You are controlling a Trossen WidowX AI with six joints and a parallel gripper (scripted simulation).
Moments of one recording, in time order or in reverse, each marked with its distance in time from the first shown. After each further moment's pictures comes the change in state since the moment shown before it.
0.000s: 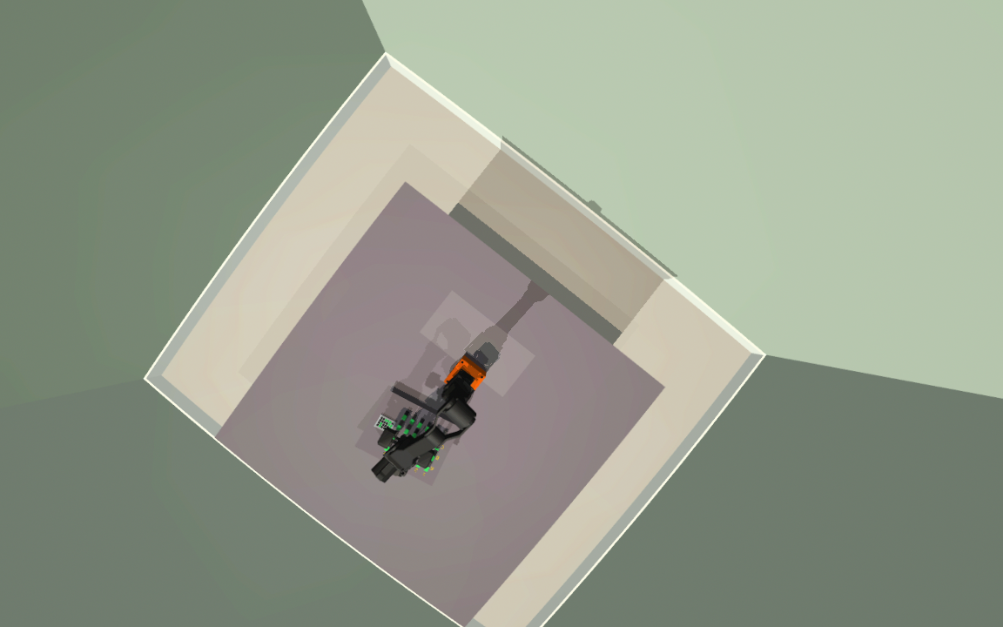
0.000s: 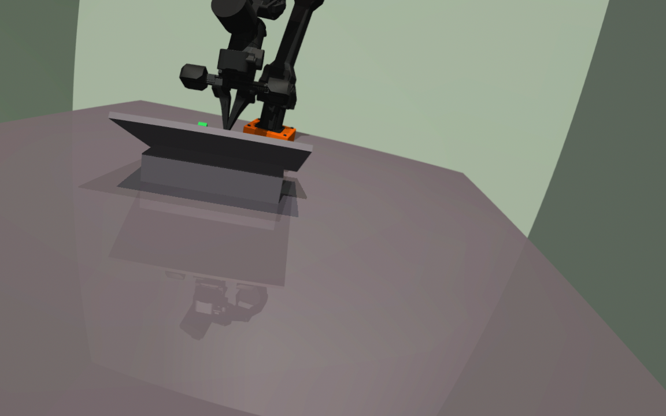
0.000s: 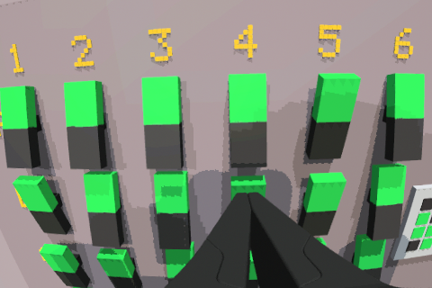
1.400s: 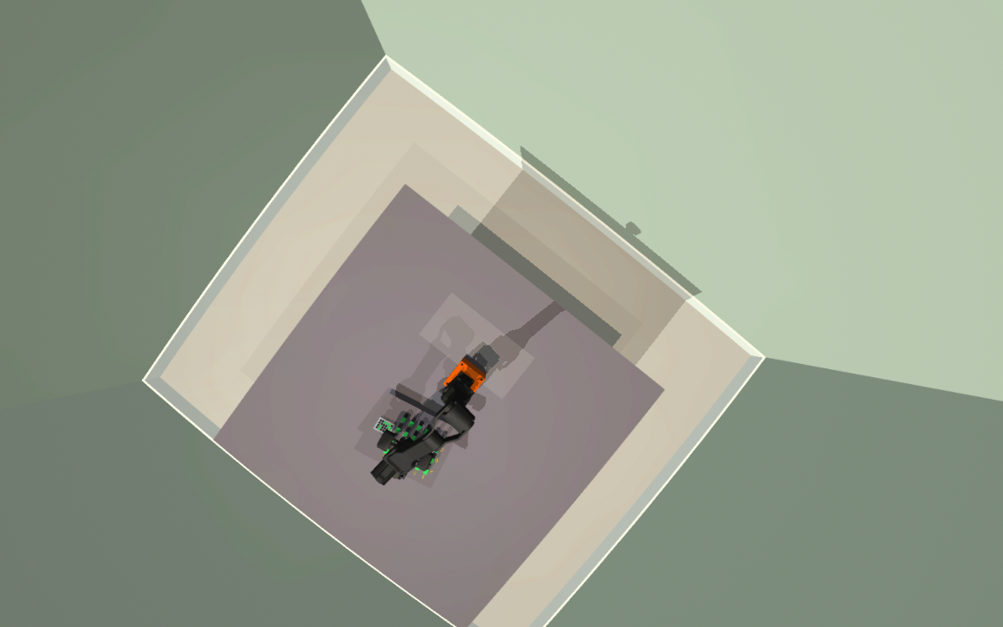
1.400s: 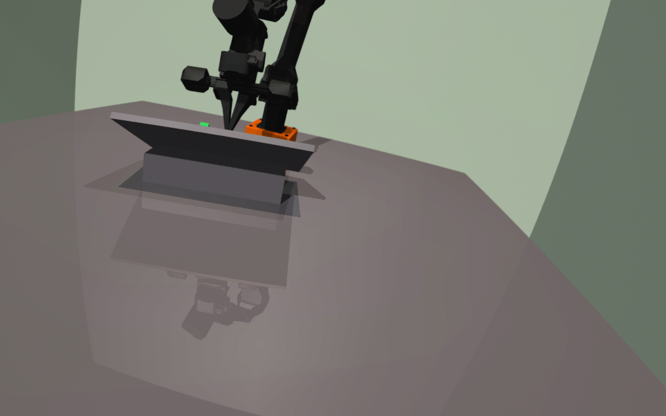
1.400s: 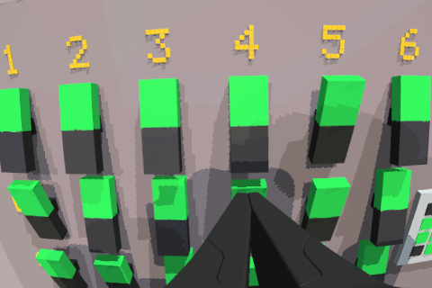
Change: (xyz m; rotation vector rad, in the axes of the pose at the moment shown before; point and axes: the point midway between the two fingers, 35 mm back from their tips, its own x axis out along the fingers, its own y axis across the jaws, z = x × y) arm 0.004 0.000 0.000 0.000 -0.001 0.000
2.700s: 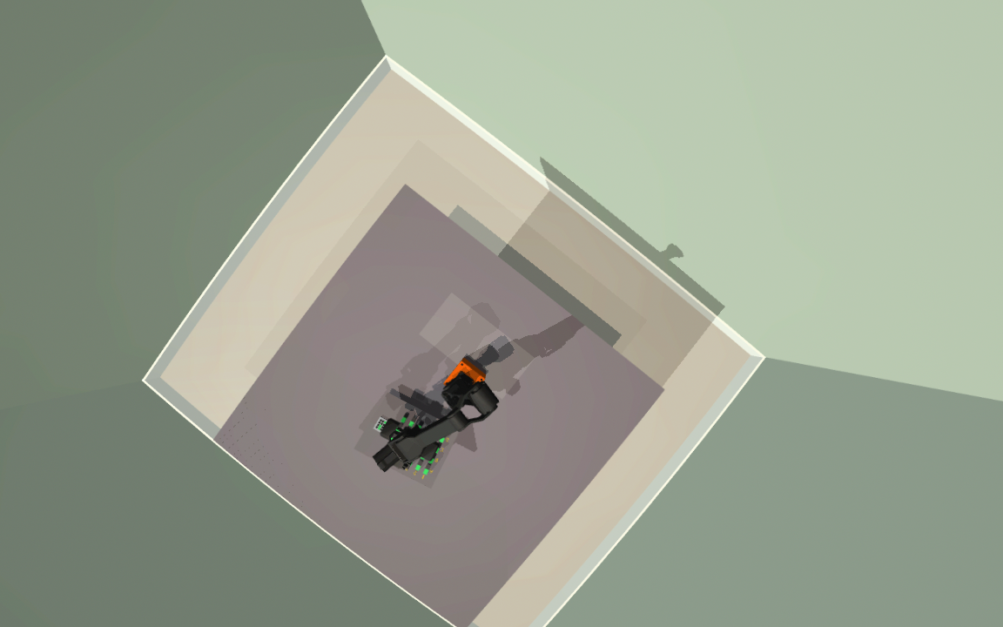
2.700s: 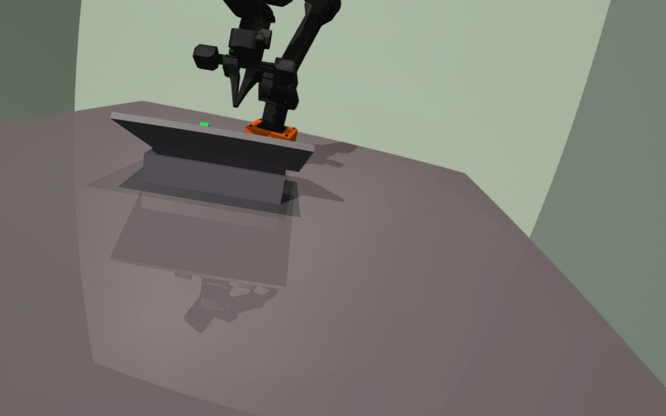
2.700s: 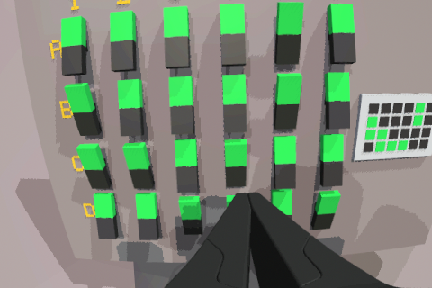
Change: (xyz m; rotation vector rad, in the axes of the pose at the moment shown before) arm -0.059 -0.001 -0.039 0.007 -0.016 -0.009
